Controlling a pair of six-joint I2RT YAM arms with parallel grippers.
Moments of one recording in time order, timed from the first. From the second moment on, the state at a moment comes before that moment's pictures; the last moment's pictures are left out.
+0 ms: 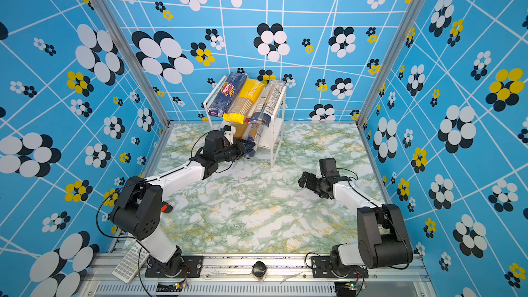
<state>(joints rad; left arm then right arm) -0.43 1.69 1.09 0.25 0.45 -0.97 0.13 1.41 0.70 -0.32 -0.23 0.48</state>
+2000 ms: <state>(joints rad) -0.43 1.57 0.98 0.32 0.48 -0.87 0.13 1.39 0.70 -0.37 -0.25 0.45</state>
